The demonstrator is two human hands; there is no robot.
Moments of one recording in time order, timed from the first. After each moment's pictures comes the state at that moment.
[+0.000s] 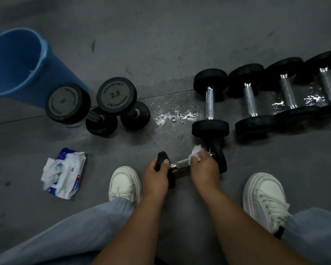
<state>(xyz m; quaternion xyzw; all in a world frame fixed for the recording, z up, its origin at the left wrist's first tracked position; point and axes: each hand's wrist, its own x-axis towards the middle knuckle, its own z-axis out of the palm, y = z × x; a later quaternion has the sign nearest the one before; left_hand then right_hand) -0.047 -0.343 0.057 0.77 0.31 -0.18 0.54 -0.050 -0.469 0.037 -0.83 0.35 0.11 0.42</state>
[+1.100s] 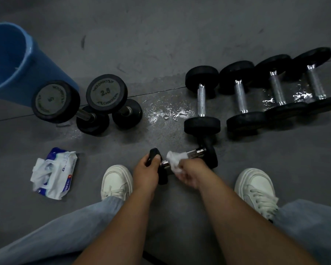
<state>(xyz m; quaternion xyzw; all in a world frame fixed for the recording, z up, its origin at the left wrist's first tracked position) -0.039 -0.340 0.050 0.76 0.31 -0.18 0.54 -0.038 -0.468 0.036 -0.46 0.53 0.33 0.64</state>
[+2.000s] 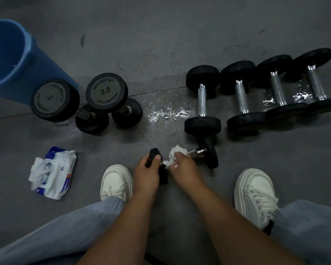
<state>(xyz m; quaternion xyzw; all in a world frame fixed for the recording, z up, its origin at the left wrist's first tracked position) -0.043 -0.340 0.051 0.75 0.32 -0.17 0.55 -0.052 -0.454 0.033 -0.83 0.21 0.17 0.48</state>
